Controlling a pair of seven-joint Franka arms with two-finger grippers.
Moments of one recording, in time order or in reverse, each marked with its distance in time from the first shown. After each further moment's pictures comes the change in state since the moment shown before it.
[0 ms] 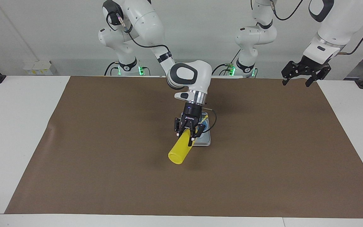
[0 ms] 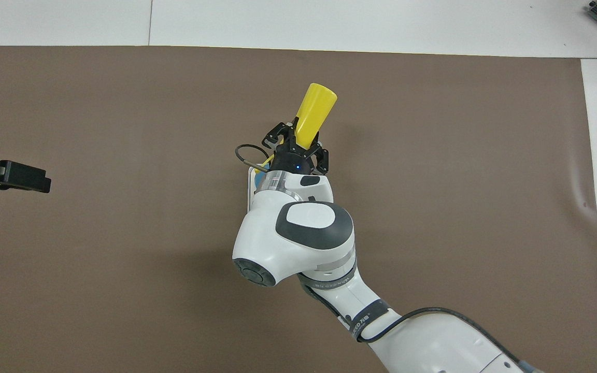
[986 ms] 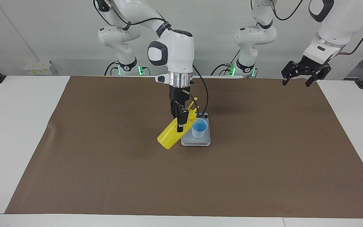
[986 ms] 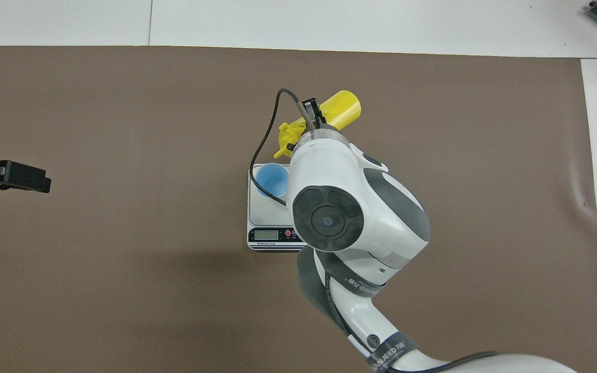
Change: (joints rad) left arm 0.000 0.000 0.000 0.000 0.000 0.000 0.000; right arm -0.137 -0.214 -0.004 0.009 0.951 0.039 -0.148
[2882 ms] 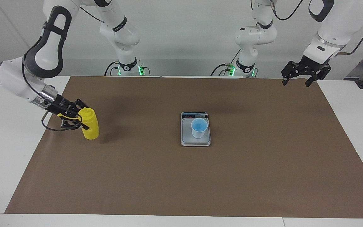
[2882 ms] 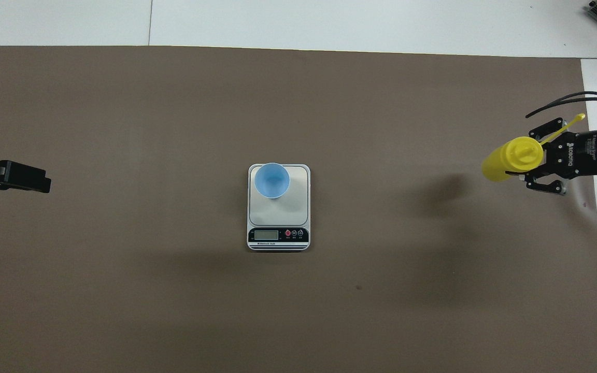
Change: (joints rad) left arm 0.000 0.000 0.000 0.000 0.000 0.000 0.000; right arm -0.851 0.004 -0.010 -0.142 1.042 -0.502 -0.989
